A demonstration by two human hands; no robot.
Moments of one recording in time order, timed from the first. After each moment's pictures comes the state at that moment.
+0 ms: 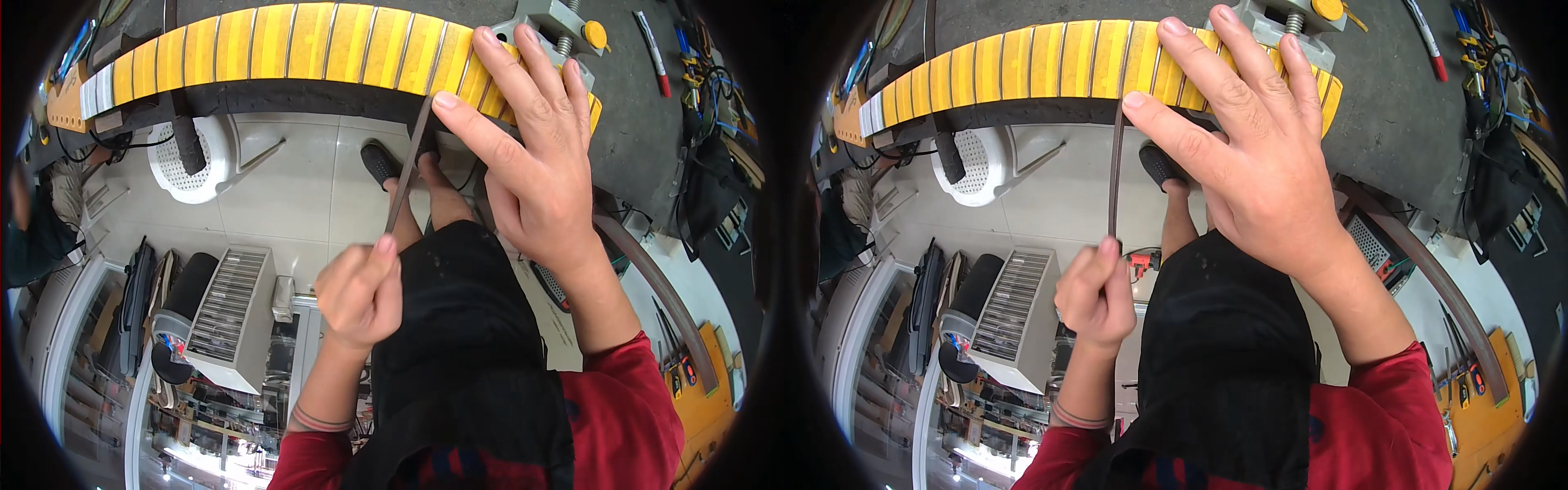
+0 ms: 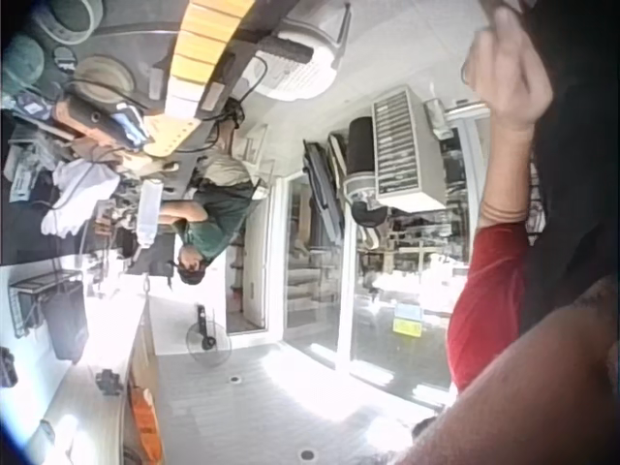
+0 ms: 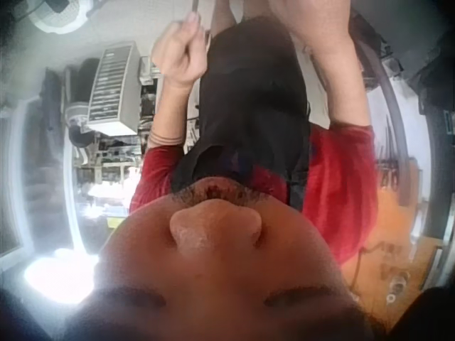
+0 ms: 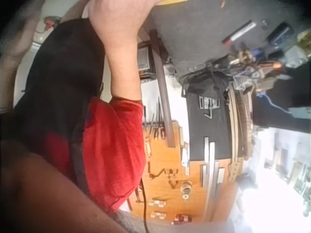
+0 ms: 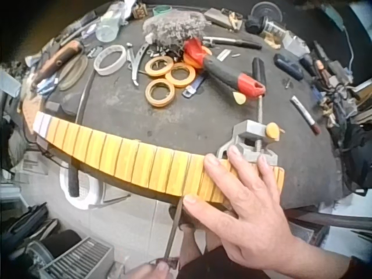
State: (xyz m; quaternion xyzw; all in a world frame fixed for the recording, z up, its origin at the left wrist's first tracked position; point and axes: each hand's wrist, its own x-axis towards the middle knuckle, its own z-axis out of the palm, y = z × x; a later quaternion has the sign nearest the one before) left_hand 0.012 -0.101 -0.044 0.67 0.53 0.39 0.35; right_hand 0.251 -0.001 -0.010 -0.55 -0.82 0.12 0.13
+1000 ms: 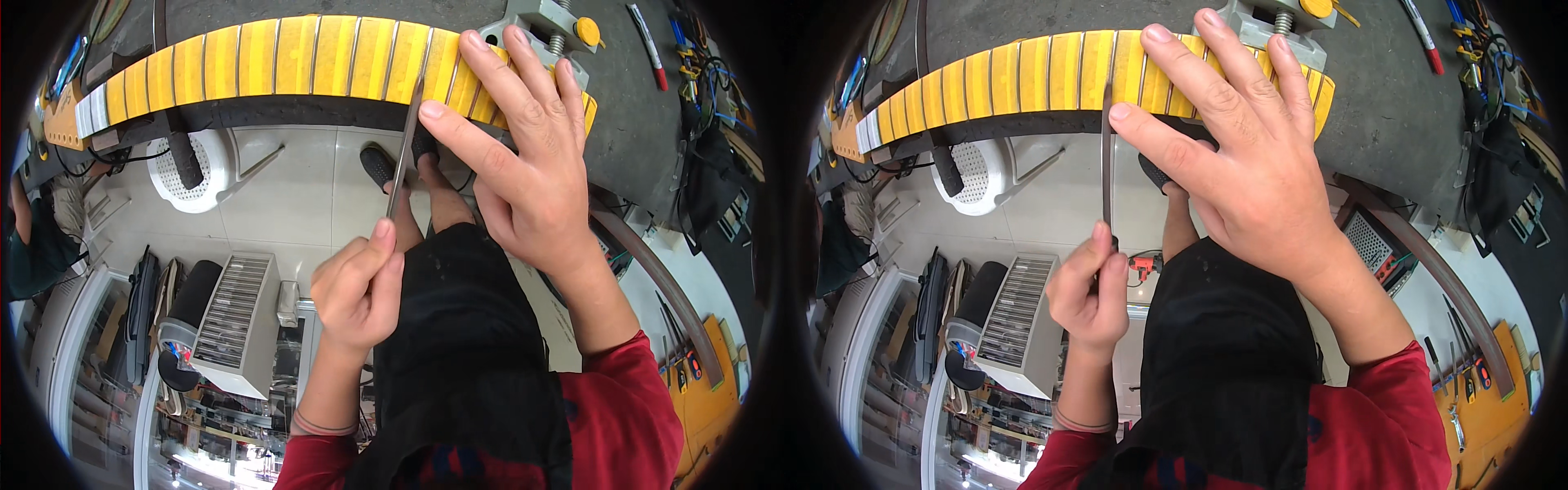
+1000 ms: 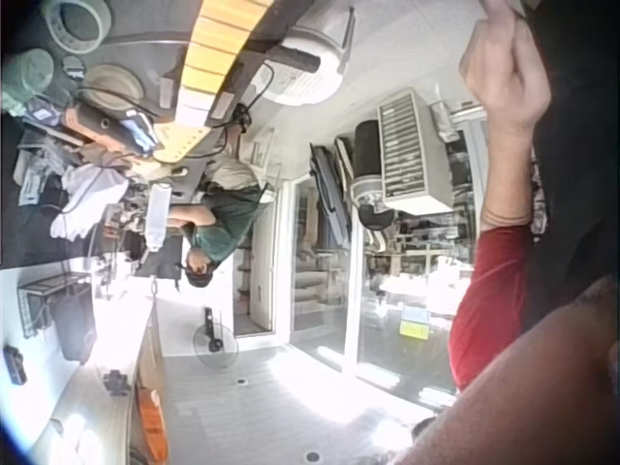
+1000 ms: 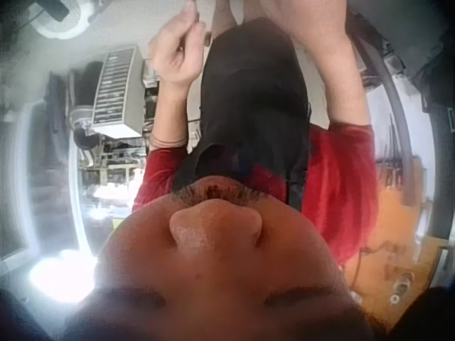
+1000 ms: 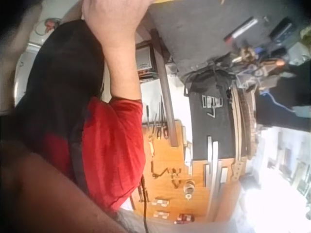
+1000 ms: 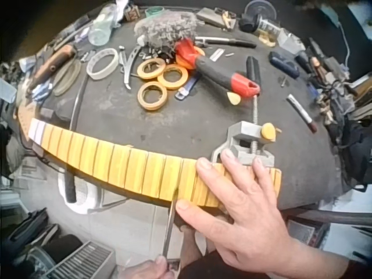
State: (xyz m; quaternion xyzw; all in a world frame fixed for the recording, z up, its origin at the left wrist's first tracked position) left_hand 0.022 -0.067 -0.039 0.64 0.52 0.39 0.41; right_hand 0.281 0.008 -0.053 -0.45 -0.88 0.01 0.16
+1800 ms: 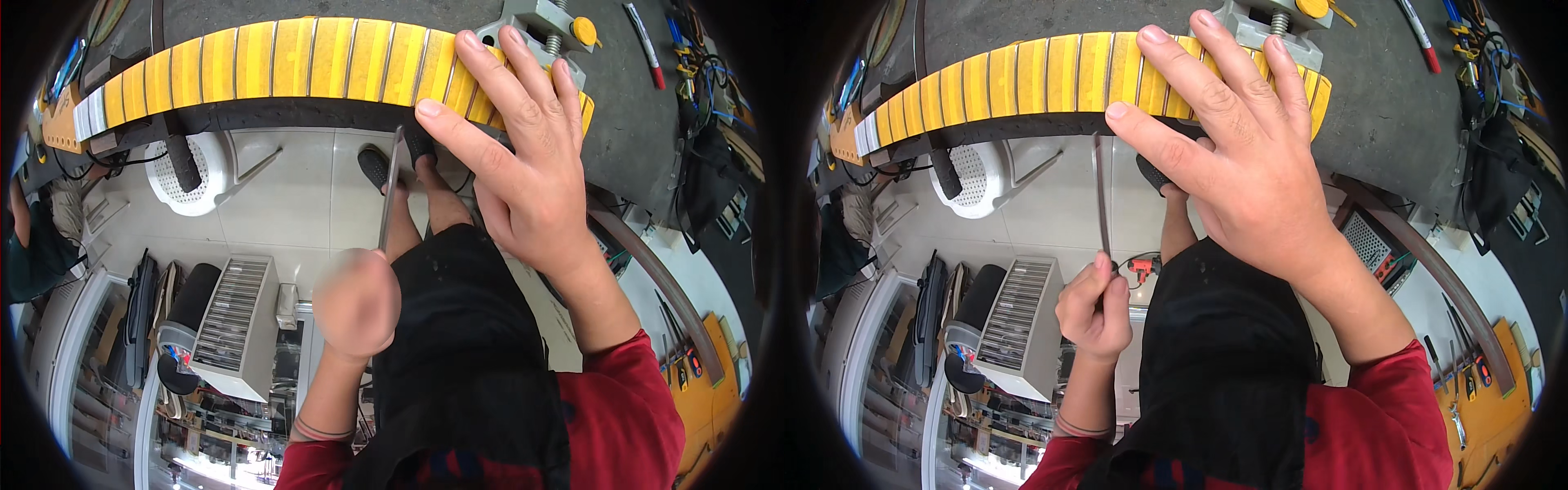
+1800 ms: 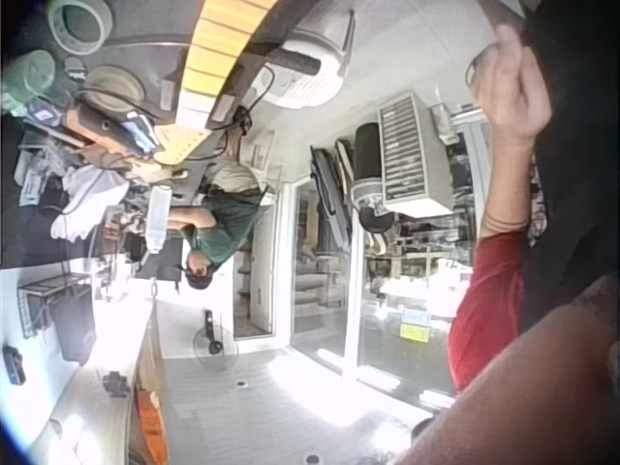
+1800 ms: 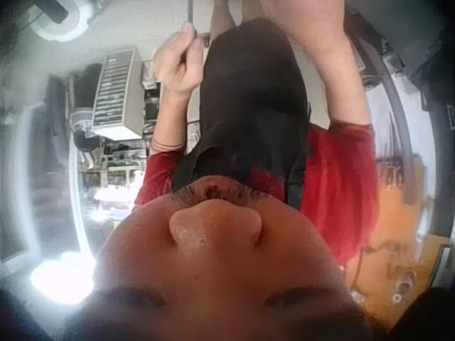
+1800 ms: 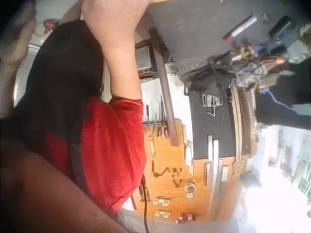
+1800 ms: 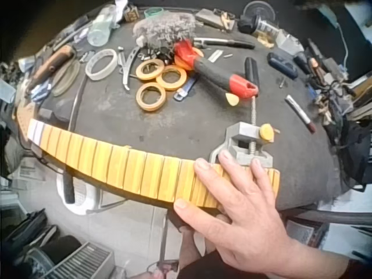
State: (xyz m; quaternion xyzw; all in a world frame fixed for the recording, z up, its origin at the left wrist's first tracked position) left_hand 0.002 -0.112 -0.045 0.64 0.52 0.38 0.42; right_hand 0.277 0.011 -0.053 -0.43 -0.89 -0.05 0.18
